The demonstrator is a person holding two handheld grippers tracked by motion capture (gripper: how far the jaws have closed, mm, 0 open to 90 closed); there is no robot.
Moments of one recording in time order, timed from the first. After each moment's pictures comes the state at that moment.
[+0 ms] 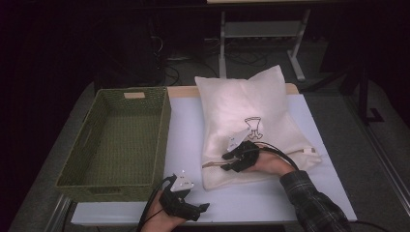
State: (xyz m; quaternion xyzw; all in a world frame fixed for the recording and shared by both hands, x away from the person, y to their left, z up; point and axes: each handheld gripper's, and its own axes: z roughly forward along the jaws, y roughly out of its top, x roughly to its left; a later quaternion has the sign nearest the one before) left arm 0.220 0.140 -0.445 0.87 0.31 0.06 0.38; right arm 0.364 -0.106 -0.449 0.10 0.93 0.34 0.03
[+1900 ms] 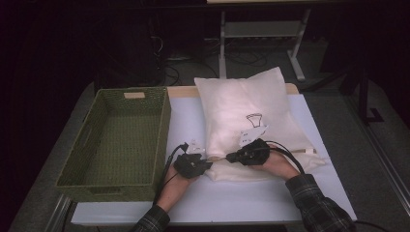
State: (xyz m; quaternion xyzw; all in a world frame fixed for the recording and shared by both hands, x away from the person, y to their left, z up) left arm 0.311 0.110 -0.442 0.86 0.33 0.10 0.38; right arm 0.353 -0.132 -0.429 0.13 0.90 0.41 0.04
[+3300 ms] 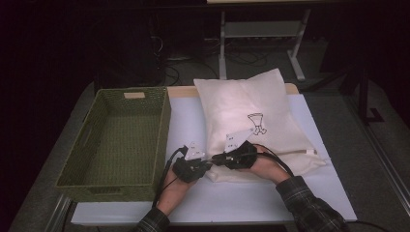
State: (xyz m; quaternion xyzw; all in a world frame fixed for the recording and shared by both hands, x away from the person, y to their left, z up) left arm 0.296 0.111 -0.435 0.85 0.31 0.12 0.40; right arm 0.333 -0.091 -0.408 0.08 0.90 0.42 0.07
